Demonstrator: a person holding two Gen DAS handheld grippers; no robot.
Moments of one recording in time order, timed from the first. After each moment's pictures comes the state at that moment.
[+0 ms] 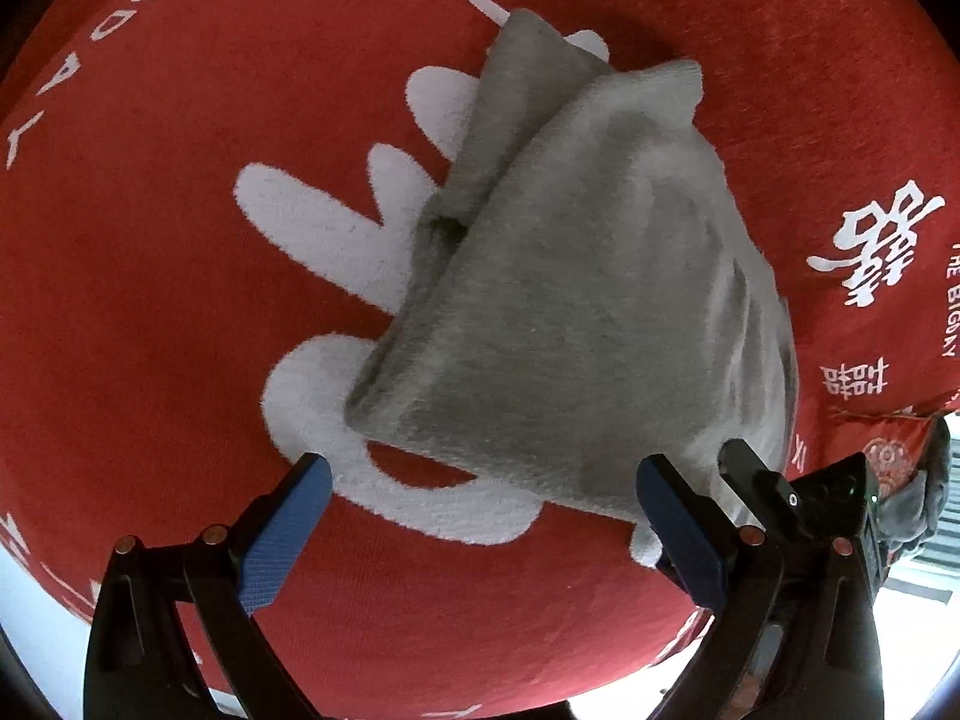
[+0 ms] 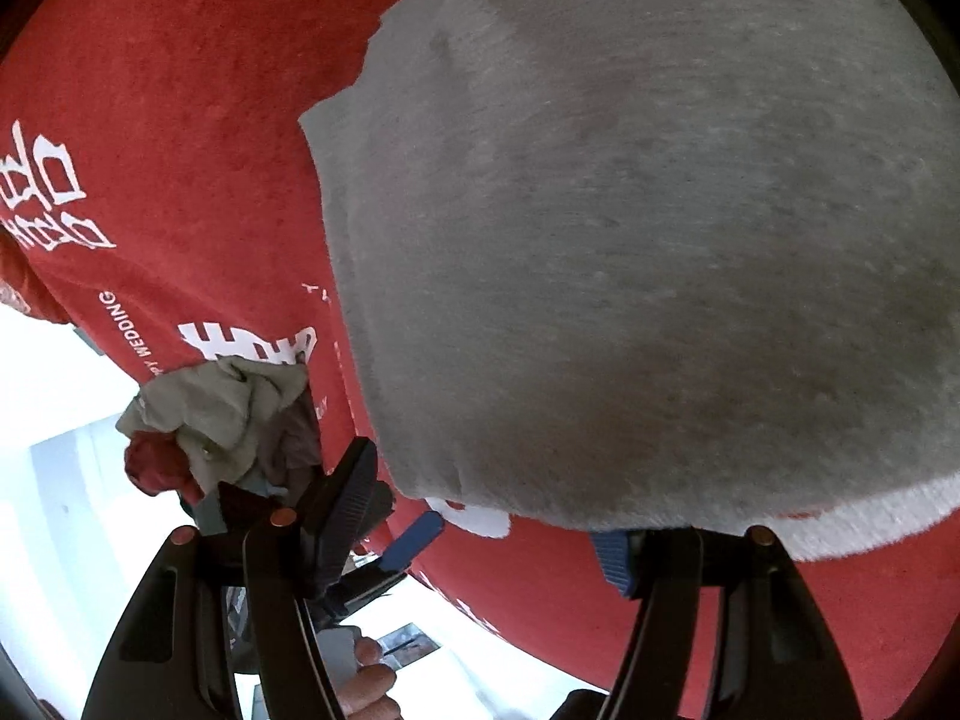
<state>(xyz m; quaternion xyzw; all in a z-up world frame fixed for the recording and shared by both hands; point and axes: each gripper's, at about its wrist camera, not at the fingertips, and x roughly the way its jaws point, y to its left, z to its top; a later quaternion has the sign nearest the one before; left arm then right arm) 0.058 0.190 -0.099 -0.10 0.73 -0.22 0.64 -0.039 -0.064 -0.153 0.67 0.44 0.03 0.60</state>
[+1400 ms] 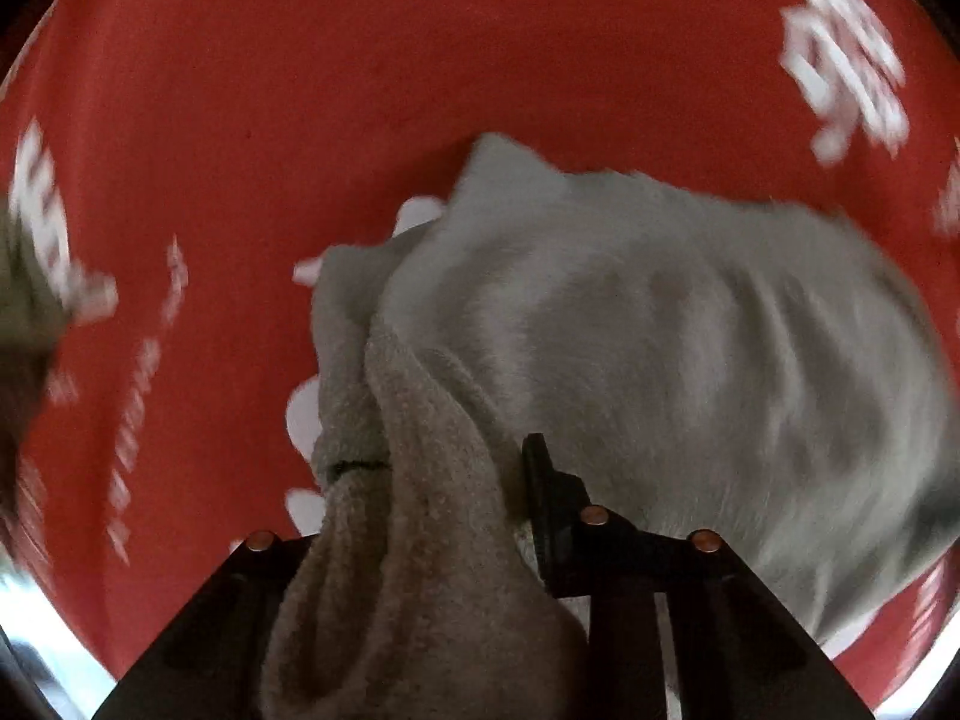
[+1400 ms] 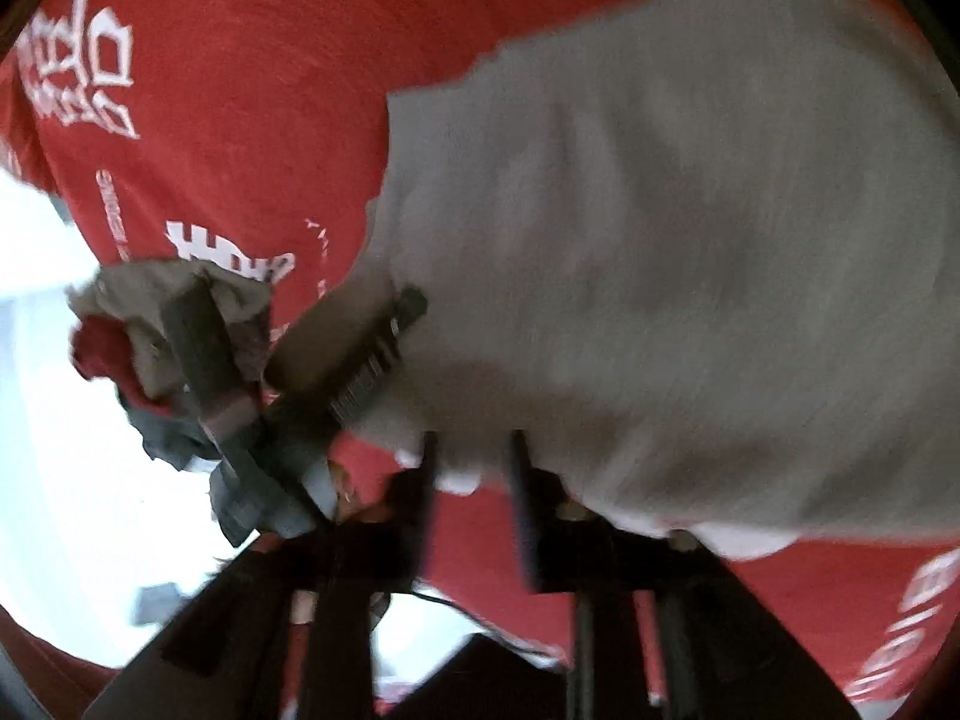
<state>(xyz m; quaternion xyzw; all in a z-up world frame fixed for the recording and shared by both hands) 0.049 0.013 -0.070 0.26 0.51 -0.25 0.78 -0.017 -0.116 -0.076 0.51 0.54 0.07 0.67</state>
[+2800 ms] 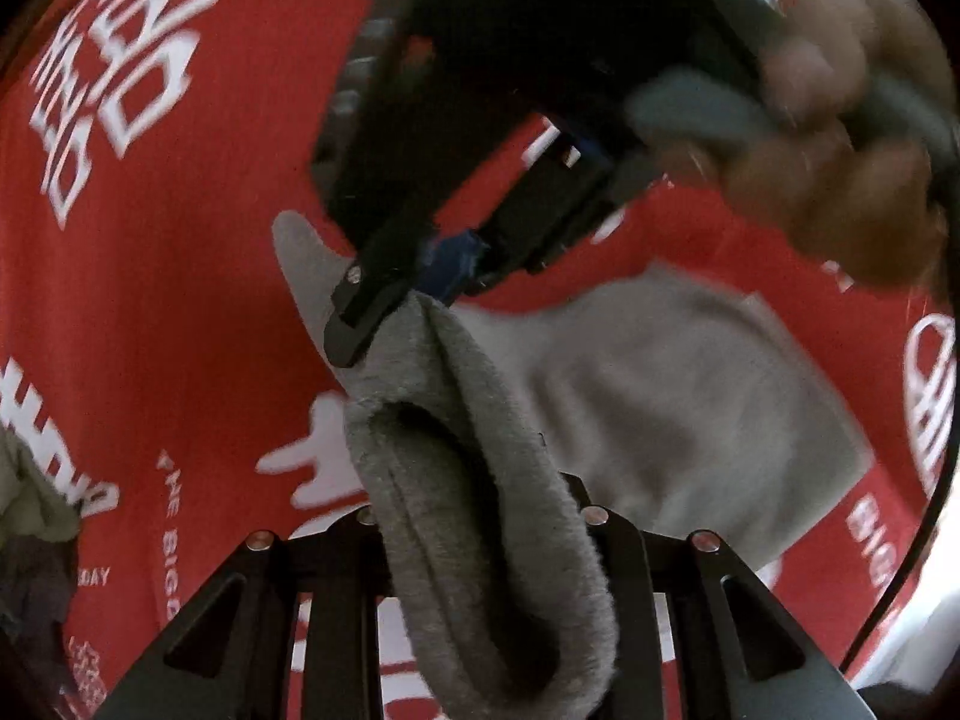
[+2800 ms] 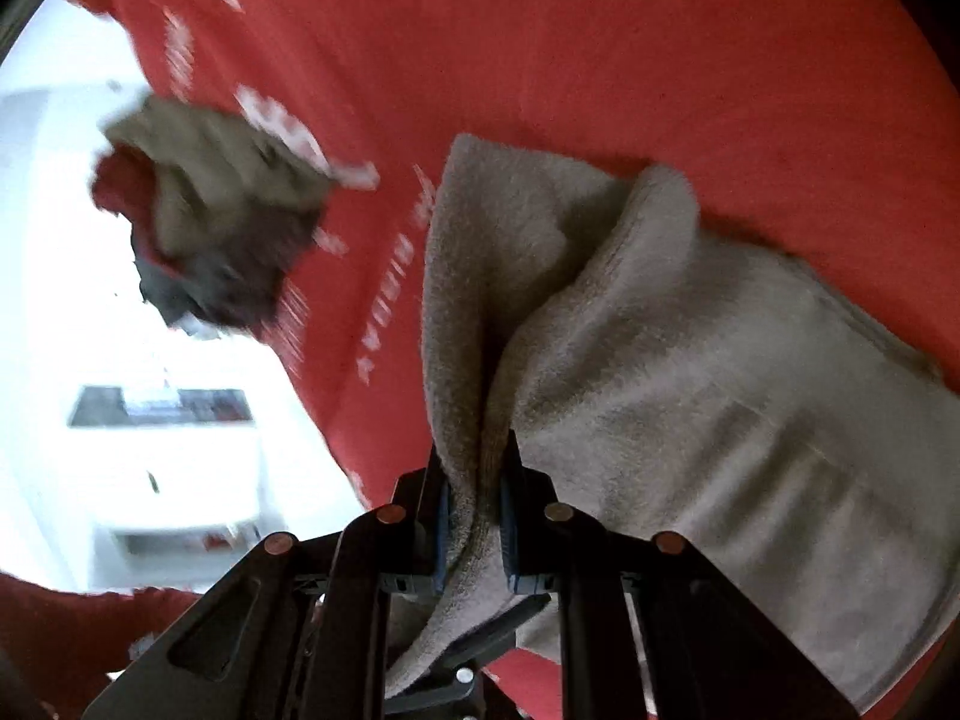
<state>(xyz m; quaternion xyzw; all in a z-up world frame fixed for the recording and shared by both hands) -0.019 -0.031 0.039 0.29 0.38 -0.41 0.78 0.138 -0.121 -0.019 0.36 0.57 0.24 0.69</state>
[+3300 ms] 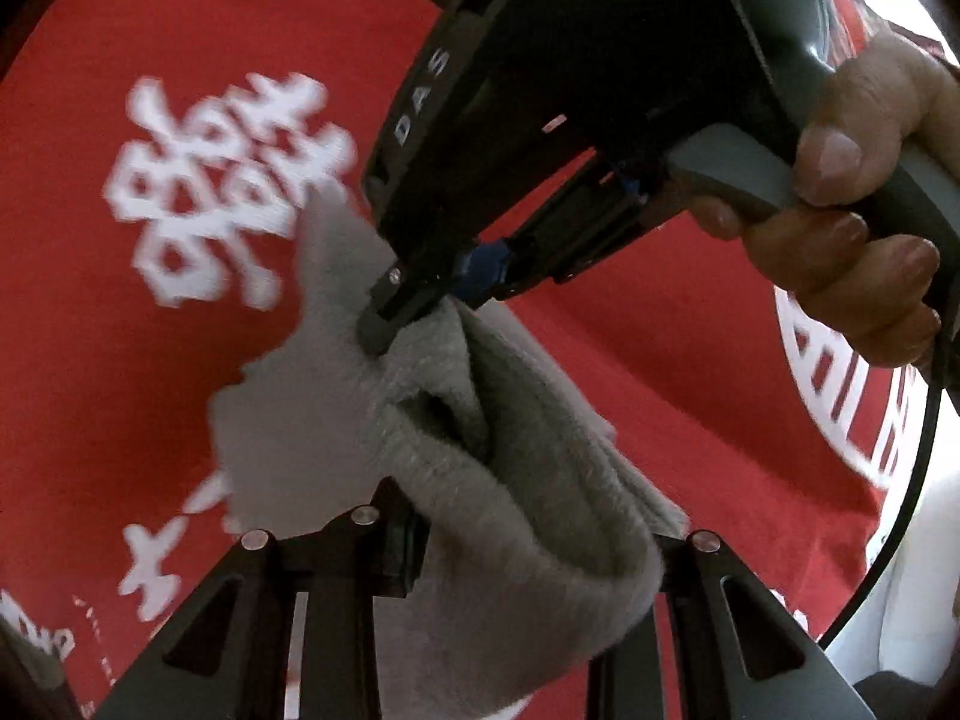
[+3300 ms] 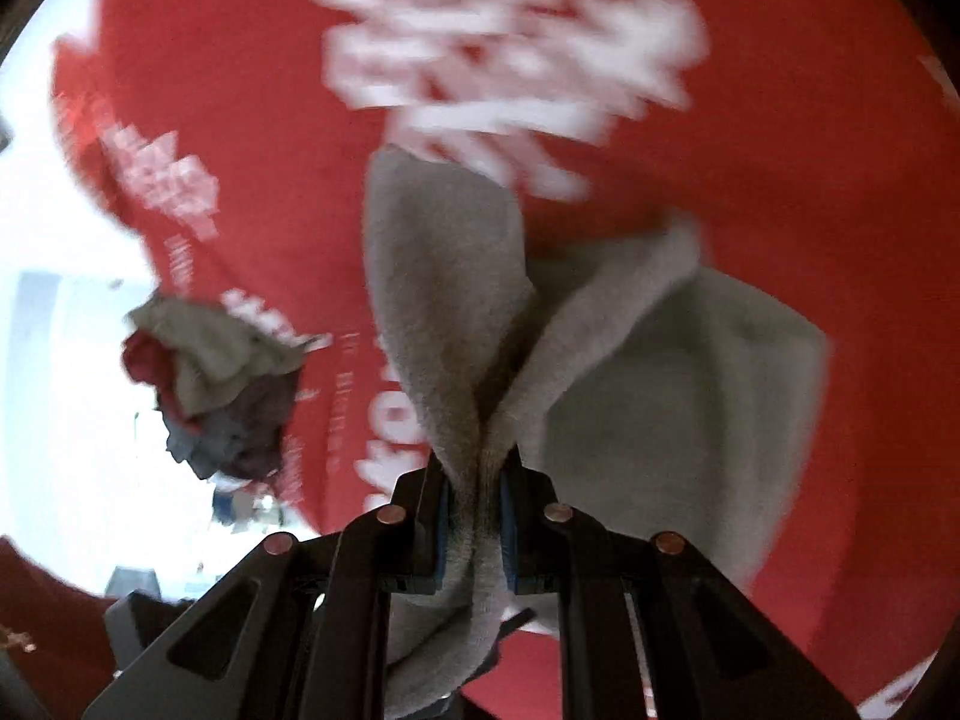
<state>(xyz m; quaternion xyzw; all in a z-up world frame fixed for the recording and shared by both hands) -0.169 -0.167 -0.023 0.38 0.36 -0.53 0.67 -0.083 -0.309 -0.068 0.51 0.45 0.07 0.73</state>
